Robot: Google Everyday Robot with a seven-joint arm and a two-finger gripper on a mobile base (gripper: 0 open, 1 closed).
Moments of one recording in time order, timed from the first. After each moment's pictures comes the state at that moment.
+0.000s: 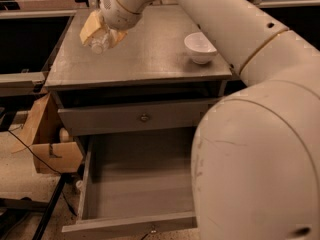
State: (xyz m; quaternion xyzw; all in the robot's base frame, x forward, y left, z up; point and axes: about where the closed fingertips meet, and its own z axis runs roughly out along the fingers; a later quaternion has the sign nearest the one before) arm 0.691 0.155 0.950 -0.26 0.90 0.29 0.21
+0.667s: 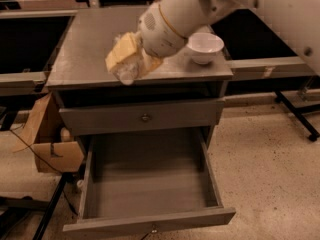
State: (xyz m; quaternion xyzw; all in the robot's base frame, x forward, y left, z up) arm 0.549 0.067 0.957 -0.23 0.90 0.34 0.15
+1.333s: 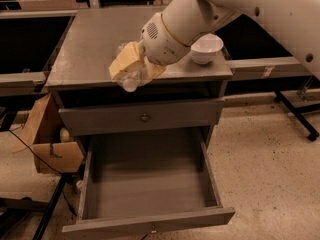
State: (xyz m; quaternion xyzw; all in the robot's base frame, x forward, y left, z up) arm 0.539 0.058 0.939 -0.22 0.91 0.33 0.14
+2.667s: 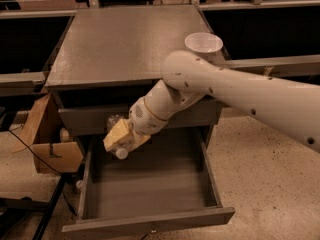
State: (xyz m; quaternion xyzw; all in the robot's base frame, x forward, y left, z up) arm 0.490 0.097 0.753 -0.24 0.90 0.36 0.01
